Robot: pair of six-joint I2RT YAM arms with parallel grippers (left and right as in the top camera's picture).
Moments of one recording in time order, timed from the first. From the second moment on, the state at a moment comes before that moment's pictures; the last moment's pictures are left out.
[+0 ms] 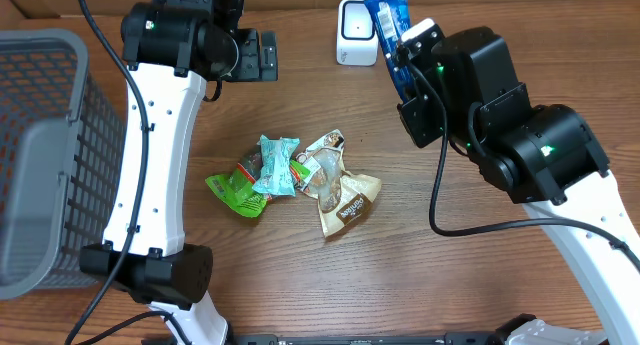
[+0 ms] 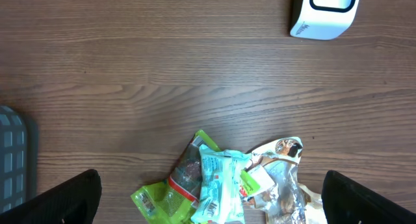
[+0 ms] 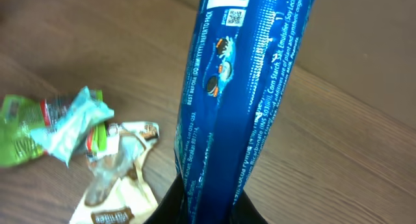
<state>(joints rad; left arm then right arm) -0.18 1.88 2.24 -1.41 -0.06 -0.21 0.53 1.45 1.72 -1.01 0.11 -0.08</state>
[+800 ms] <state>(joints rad) -0.18 1.88 2.24 -1.41 -0.06 -0.21 0.53 1.89 1.70 -1.06 0.39 0.17</state>
